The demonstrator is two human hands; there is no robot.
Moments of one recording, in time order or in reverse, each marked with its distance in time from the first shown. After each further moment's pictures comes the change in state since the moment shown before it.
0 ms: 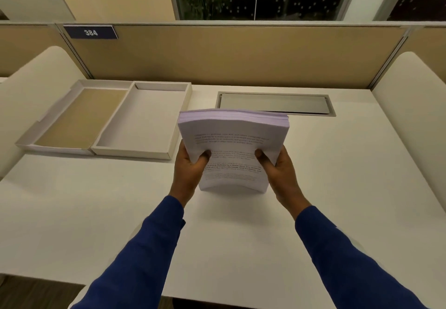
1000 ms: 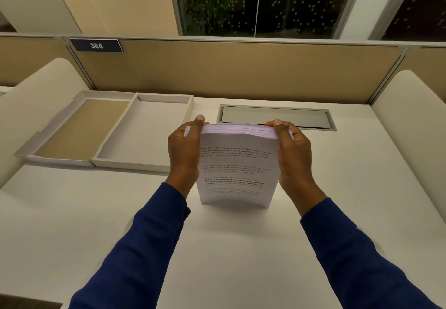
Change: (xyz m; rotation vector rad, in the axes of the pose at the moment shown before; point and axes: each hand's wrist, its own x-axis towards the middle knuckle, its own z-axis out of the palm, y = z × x) left_hand 0.038 0.088 0.017 0.020 0.229 -0.035; right_hand 0.033 -0.092 0.013 0.082 0.274 0.027
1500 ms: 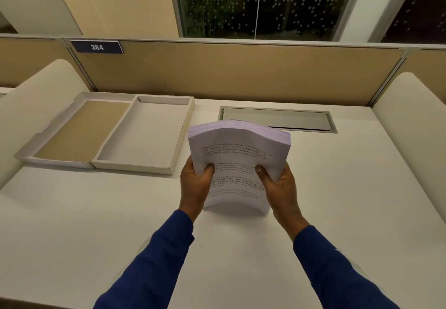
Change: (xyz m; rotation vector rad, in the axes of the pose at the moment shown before) left_hand -0.027 -0.083 -0.008 -0.058 -0.134 0.023; right_hand -0.024 0.090 -0.012 -0.038 -0.152 -0.058
